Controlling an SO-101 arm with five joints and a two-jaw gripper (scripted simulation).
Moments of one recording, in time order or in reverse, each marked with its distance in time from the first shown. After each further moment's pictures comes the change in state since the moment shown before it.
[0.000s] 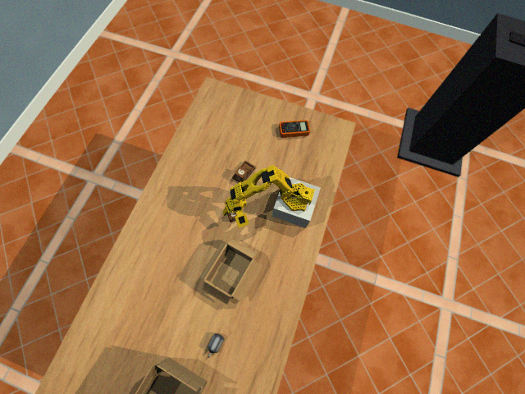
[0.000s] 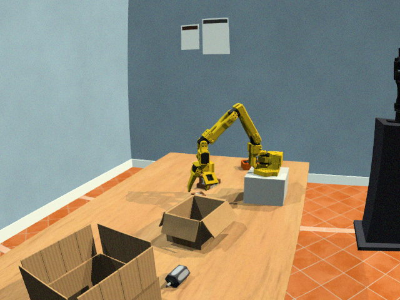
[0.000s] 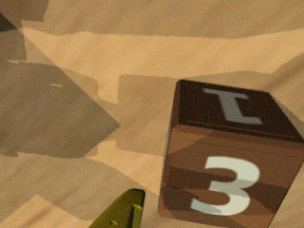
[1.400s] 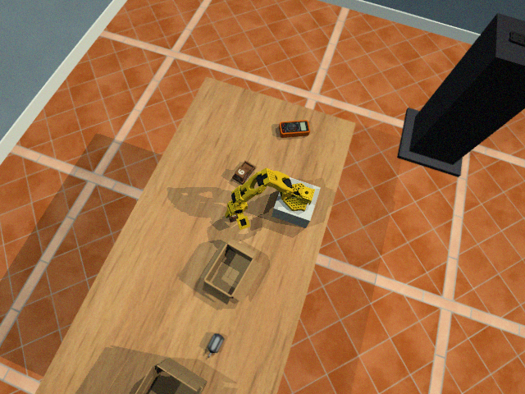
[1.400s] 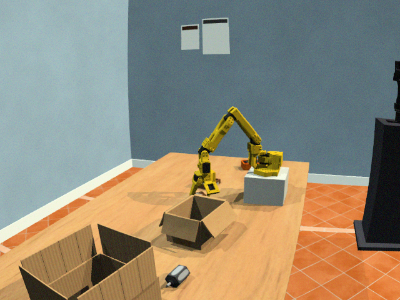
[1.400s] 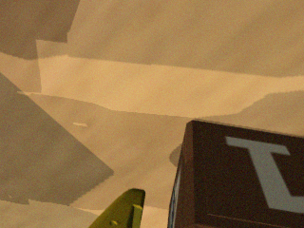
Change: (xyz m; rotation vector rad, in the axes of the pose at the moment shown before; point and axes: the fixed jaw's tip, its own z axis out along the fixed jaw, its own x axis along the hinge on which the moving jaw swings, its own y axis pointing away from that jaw) arm -0.001 0.005 0.032 -0.015 -0.002 0.000
